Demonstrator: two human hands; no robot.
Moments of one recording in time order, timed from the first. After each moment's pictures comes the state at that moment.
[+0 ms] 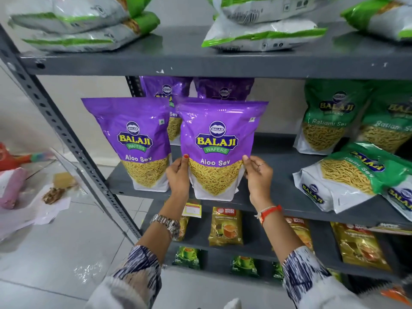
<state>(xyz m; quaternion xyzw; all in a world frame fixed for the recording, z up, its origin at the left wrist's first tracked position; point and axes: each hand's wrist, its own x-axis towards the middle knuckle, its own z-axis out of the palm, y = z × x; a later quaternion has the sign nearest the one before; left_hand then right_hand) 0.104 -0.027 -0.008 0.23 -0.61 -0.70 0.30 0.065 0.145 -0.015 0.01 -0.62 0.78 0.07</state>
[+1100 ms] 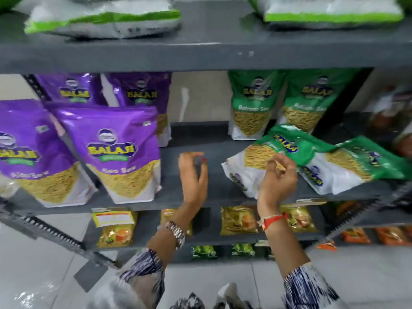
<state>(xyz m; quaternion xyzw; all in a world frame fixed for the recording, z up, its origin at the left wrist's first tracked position) 0.055 0.168 -0.039 0.00 -0.76 -0.53 0.36 0.055 0.325 -0.012 -0.22 -0.63 0.64 0.37</state>
